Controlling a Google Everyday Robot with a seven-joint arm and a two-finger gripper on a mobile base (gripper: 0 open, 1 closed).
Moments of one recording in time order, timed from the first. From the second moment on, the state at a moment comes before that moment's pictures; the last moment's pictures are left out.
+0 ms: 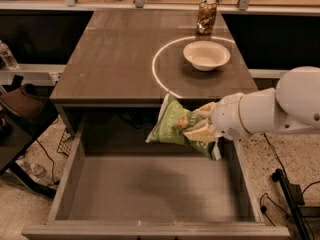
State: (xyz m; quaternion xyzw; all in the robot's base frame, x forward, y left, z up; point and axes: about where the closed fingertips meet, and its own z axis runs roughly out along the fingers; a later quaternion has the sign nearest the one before) arm 0.494 -0.092 0.813 -0.53 0.74 0.15 0.39
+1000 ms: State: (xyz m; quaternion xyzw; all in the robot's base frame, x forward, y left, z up) arm 0.466 -0.081 0.775 -0.58 0.71 0.23 0.33
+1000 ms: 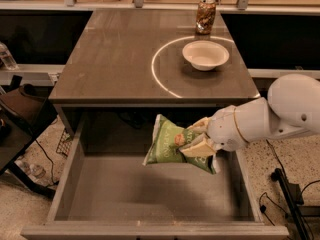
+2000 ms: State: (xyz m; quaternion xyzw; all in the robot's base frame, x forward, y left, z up) arm 0.464 -0.076 0.775 -0.58 0.70 0.23 0.33
